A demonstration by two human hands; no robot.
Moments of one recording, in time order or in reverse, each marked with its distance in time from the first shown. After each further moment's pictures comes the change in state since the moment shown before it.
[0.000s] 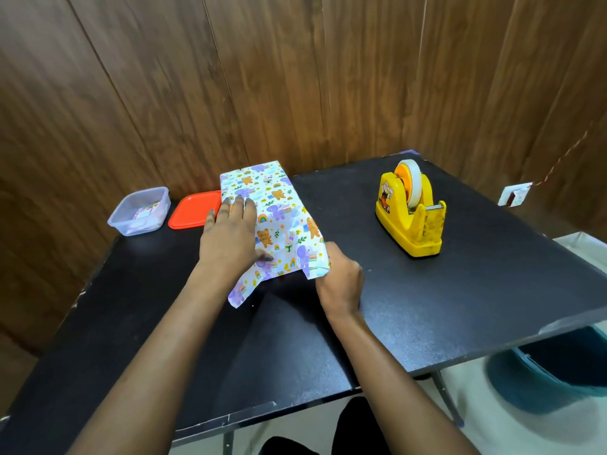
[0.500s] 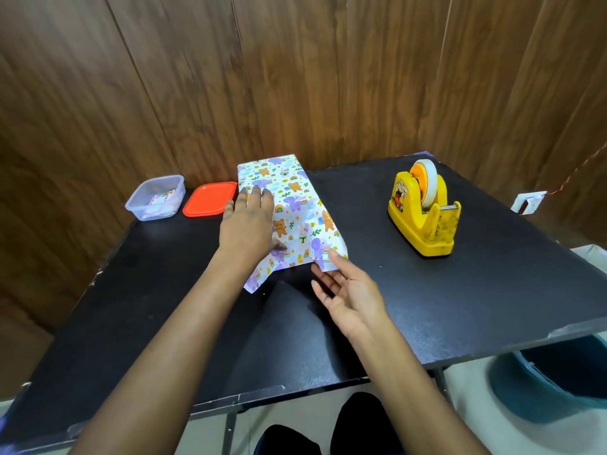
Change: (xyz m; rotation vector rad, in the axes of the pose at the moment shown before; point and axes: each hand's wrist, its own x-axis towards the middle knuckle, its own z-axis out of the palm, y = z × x) left_hand -0.002 0.003 0.000 -0.001 0.008 -0.008; right_hand -0.024 -0.014 -0.022 1.300 -0.283 0.819
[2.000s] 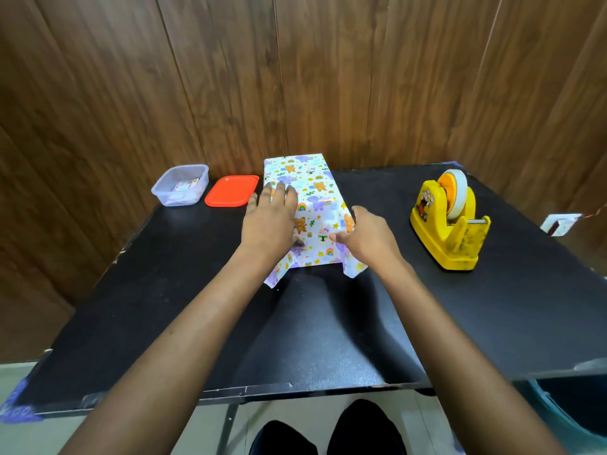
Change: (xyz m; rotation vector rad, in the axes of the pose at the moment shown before) left_hand -0.002 0.000 0.007 0.018 0.102 -0.006; right_hand 0.042 -0.058 0.045 -1.712 0.061 -0.515
